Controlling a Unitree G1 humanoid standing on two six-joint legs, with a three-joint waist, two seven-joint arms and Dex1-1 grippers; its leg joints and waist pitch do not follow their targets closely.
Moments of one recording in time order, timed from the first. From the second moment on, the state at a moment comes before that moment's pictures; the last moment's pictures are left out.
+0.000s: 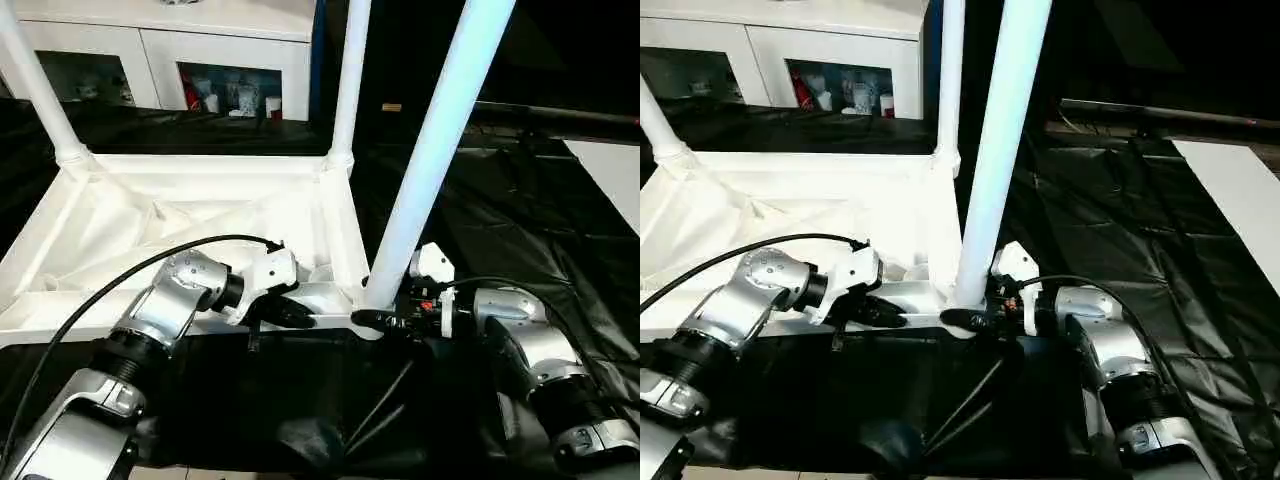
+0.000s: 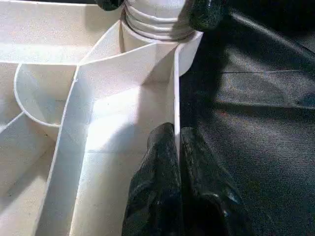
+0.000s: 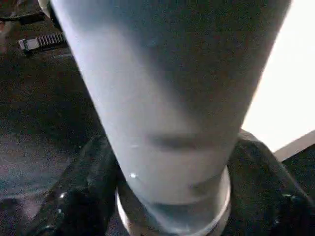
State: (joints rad) left arm -0.59 0.42 -0.34 0.52 0.03 0.14 -1.31; right arm -0.43 -0.36 0.18 0.51 0.20 0.08 1.15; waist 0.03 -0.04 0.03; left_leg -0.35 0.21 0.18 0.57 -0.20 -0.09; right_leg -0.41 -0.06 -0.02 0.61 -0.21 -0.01
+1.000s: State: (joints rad) left arm -0.76 0.17 -0.28 0.82 0.11 0.23 -0.80; right arm -0.61 -0.04 -0.01 0.81 0.12 0.07 0.24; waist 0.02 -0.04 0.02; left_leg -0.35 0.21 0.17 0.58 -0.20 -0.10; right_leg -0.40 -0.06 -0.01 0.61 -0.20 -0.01
